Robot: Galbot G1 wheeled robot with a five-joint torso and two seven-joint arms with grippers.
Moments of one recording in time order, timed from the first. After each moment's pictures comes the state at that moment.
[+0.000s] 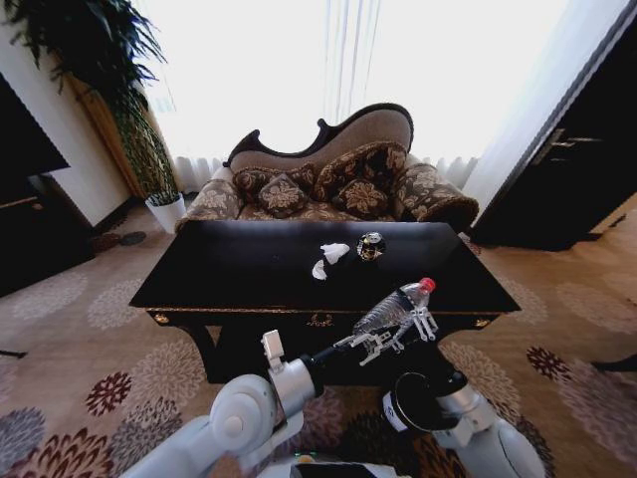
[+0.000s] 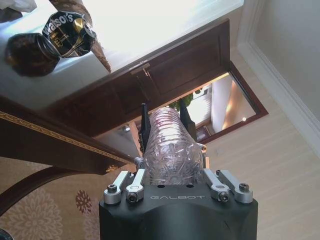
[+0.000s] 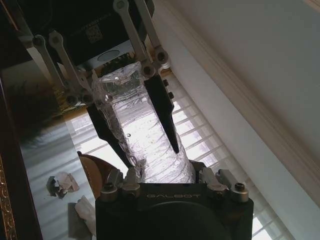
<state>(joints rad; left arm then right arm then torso) 1.00 -0.98 0.26 -2.40 -1.59 0.24 -0.32 -1.74 1.40 0.73 2.31 -0.79 0.61 0.02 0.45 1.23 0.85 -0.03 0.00</state>
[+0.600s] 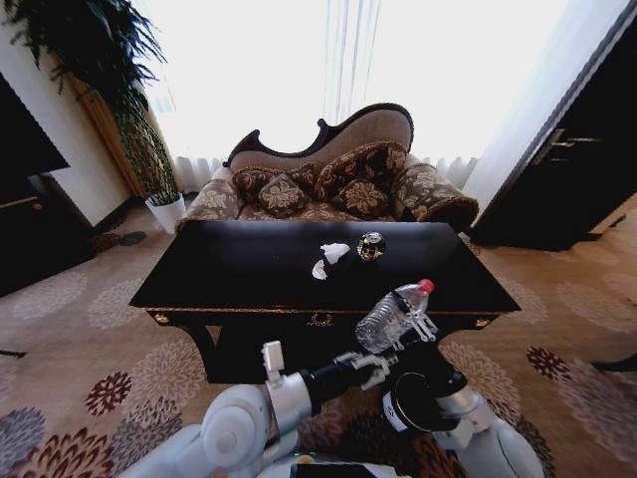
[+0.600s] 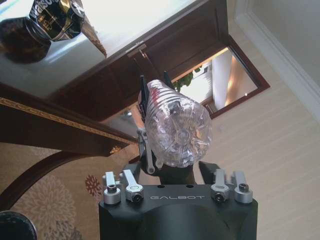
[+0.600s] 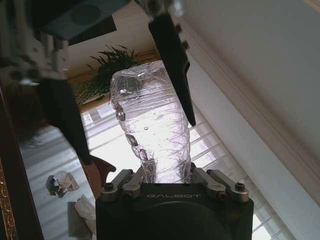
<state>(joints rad) 1.04 -0.92 0.27 -2.45 -1.53 0.30 -0.30 -1.74 1.41 0.73 2.30 -0.79 0.62 0.02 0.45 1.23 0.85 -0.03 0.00</state>
